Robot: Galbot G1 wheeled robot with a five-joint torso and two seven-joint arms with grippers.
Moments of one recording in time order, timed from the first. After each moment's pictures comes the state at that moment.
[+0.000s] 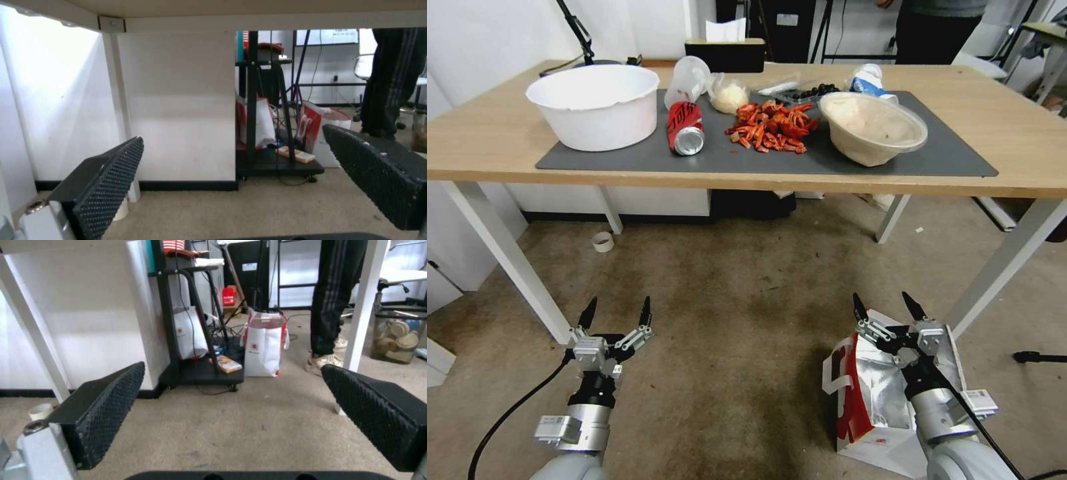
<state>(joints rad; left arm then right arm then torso) 1.74 -1.38 -0.60 -2.06 -0.26 -0.34 0.01 -1.72 1.28 0.60 2.13 0.35 0.12 -0.03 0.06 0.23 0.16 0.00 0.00</state>
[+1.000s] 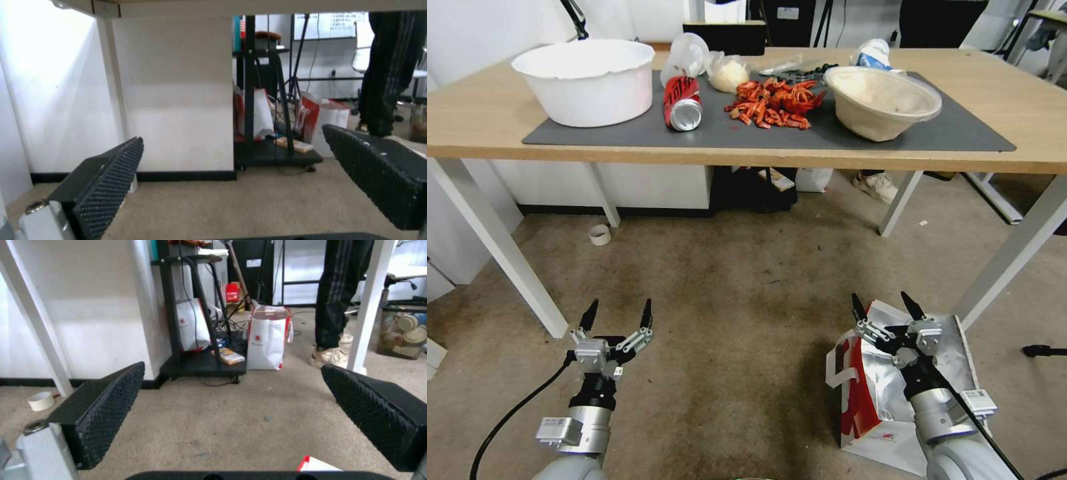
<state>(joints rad) 1.75 -1.37 -0.59 -2.07 -0.25 -0.34 0.02 -1.72 1.26 0.59 2.13 0.35 0.13 -0.03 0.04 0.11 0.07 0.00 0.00</state>
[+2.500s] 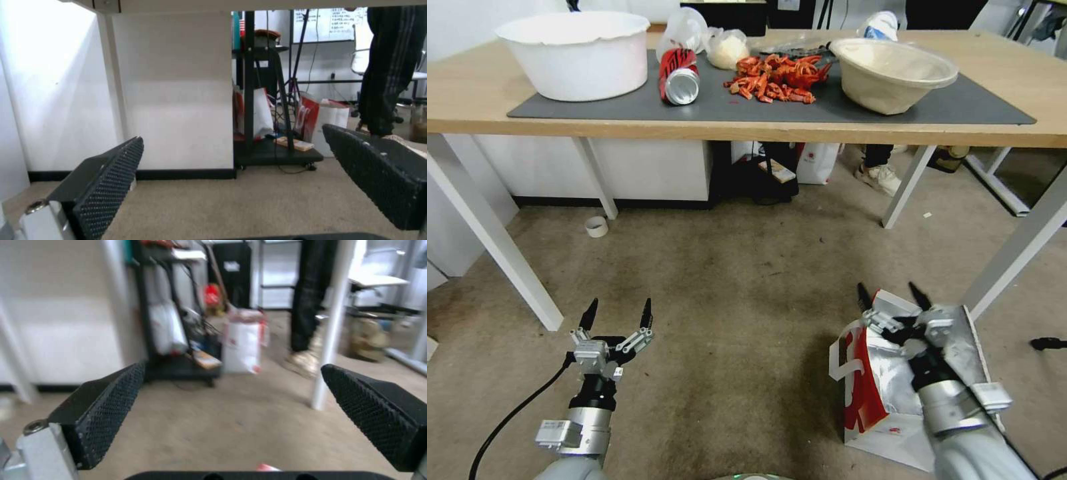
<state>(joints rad) 1.75 -1.38 -0.59 -2.05 -0.24 -0.39 0.03 -1.70 1.21 0.69 2.21 0.40 0.00 0.06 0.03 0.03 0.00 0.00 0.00</state>
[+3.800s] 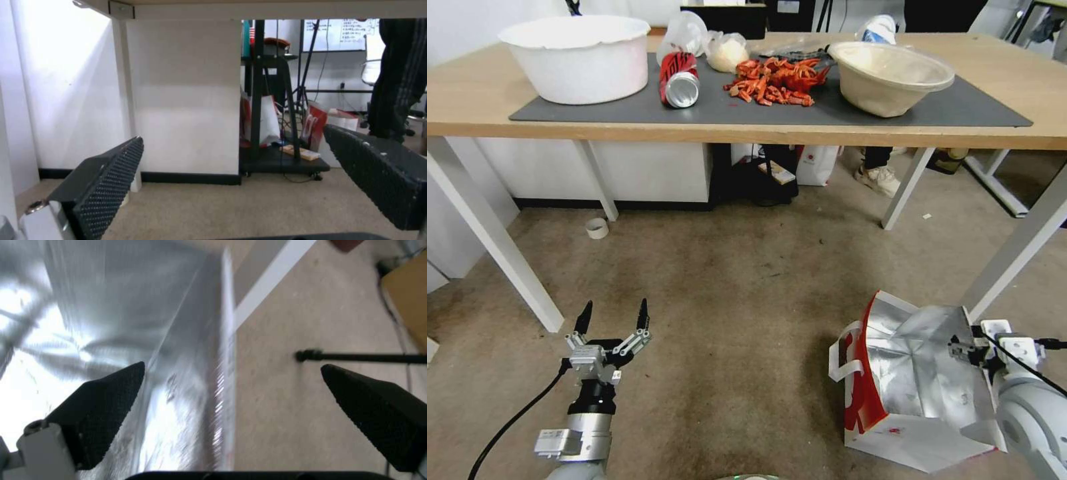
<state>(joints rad) 1.76 -1.41 -0.58 -2.05 -0.24 -0.43 0.00 -1.61 0.94 0.73 2.01 0.51 -0.74 0.42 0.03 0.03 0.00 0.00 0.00</state>
